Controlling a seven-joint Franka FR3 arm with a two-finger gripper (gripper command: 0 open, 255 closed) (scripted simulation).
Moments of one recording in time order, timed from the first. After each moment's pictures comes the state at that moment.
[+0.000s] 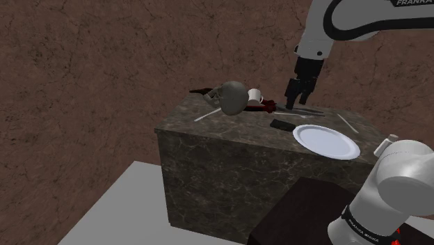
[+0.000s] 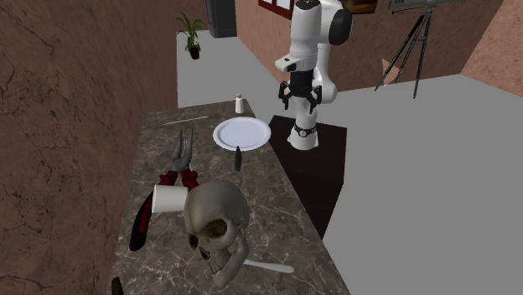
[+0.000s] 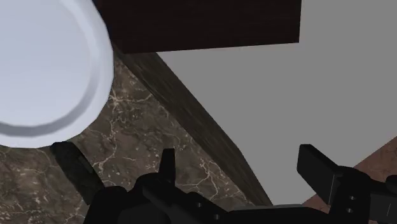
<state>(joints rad) 0.02 -0.76 -0.04 -2.43 0.01 1.67 0.04</state>
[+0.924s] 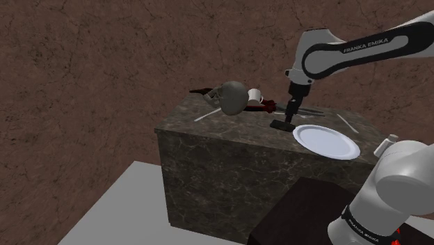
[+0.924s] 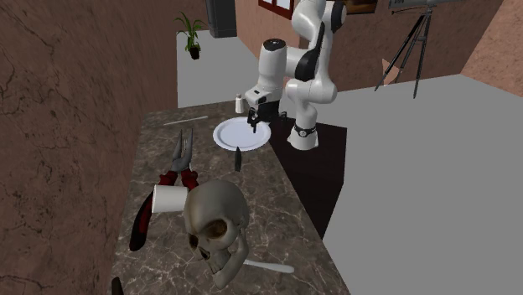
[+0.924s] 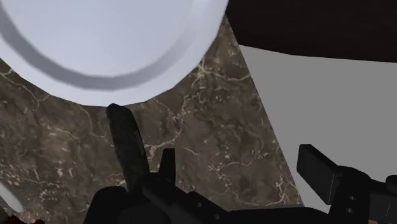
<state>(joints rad) -0.01 -0.56 -0.23 -2.55 -0.20 2.00 -0.32</state>
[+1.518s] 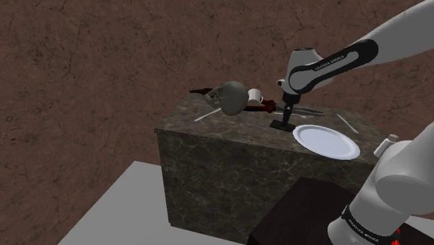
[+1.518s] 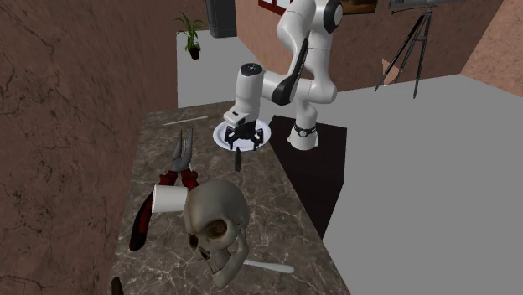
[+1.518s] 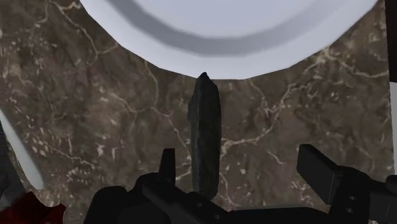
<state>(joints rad) -0.02 -0.27 -0.38 -2.48 -0.28 2.28 -0.59</state>
